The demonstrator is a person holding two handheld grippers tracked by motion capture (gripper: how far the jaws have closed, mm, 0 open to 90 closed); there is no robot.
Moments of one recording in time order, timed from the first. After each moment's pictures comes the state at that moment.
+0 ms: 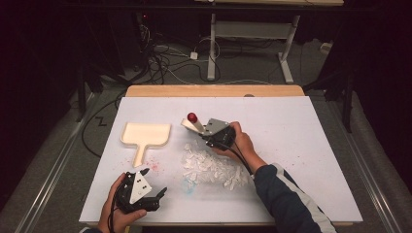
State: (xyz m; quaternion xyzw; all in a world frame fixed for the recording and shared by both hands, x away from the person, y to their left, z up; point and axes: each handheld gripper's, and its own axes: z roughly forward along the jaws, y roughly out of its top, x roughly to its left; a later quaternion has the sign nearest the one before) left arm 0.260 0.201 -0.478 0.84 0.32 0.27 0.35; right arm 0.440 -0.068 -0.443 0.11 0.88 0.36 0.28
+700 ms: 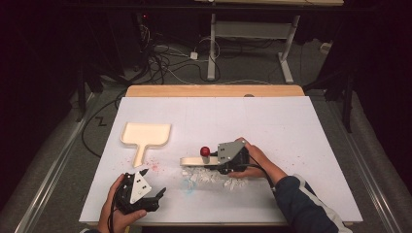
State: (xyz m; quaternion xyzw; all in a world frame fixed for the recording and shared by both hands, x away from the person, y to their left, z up) left arm 0.259 0.200 -0.477 0.84 0.33 0.28 0.34; right arm 0.382 -0.110 -0.434 -0.08 0.91 0.38 0.15
